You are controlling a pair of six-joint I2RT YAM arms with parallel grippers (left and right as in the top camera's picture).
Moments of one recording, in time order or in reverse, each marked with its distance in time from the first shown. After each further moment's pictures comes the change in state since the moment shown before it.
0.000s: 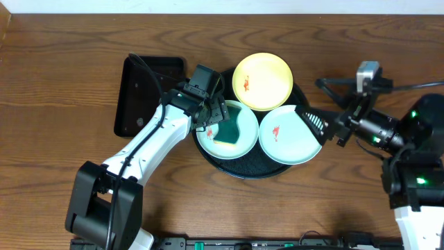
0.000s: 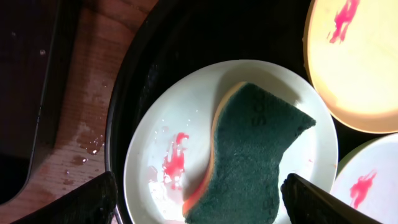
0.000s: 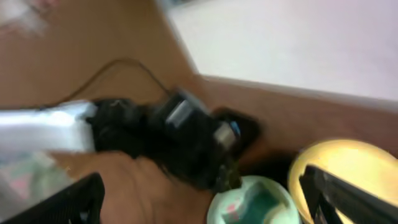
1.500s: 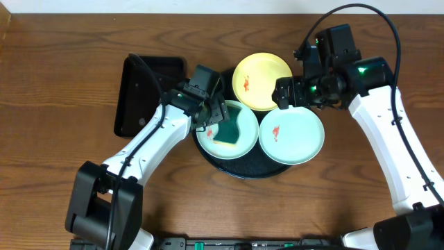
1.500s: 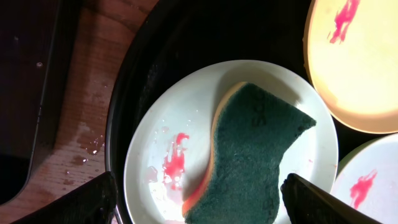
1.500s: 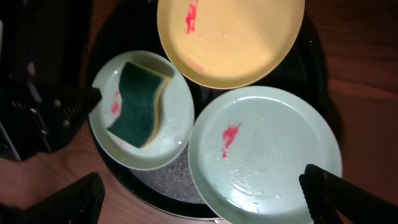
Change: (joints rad) left arm 0.000 0.000 0.000 0.000 0.000 0.000; right arm 0.295 0.681 0.614 -0.854 0.736 -0.084
